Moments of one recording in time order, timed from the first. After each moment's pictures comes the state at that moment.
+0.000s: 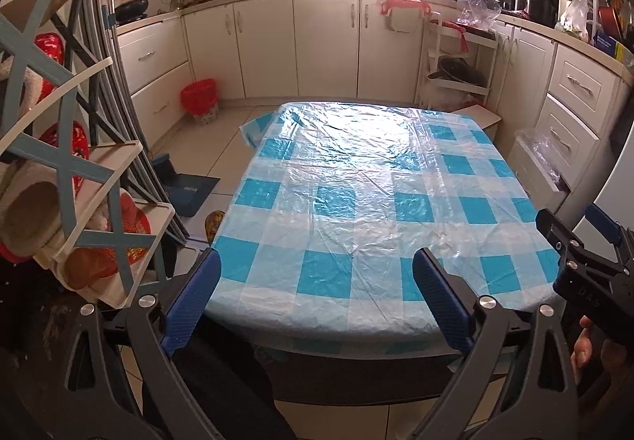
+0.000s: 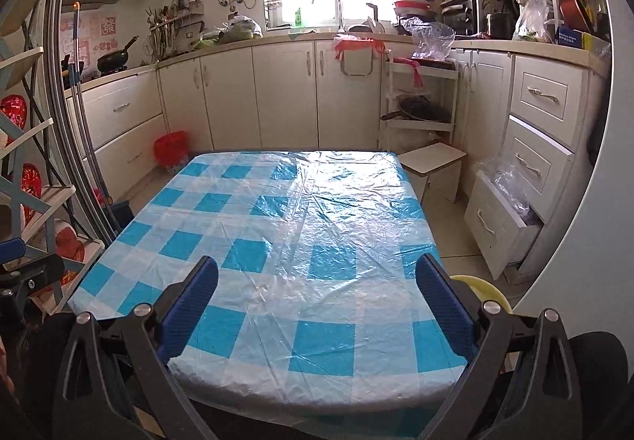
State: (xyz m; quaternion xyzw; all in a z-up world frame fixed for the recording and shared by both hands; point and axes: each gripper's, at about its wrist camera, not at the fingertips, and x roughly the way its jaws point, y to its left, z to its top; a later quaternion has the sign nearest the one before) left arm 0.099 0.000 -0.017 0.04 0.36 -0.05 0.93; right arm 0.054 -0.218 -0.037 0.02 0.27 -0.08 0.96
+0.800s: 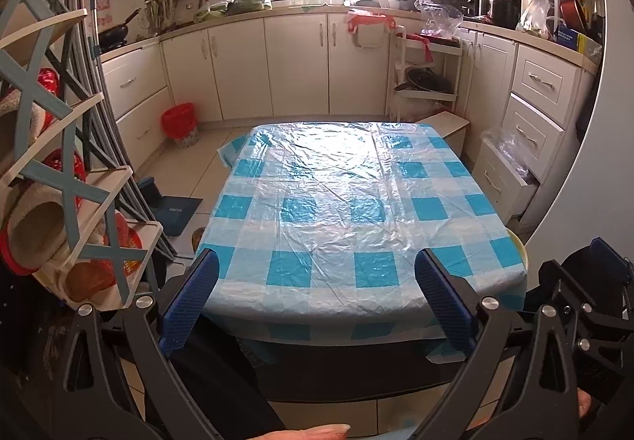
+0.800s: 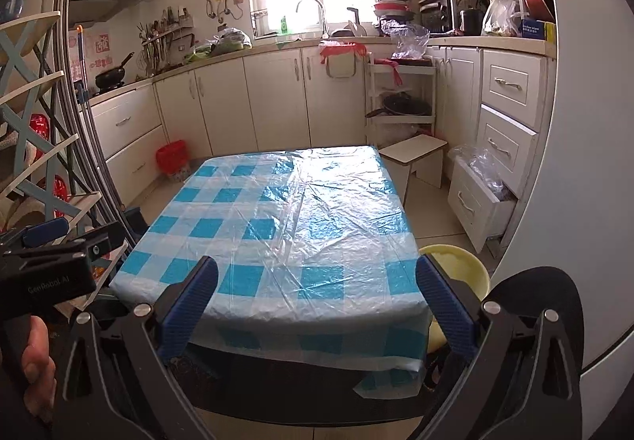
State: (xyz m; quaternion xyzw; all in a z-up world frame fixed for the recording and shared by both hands) left arm 0.043 -0.024 0.017 0.05 0.33 -0.10 0.94; right arm -0.036 -0.206 -0.010 0.06 0.27 -0.10 0.96
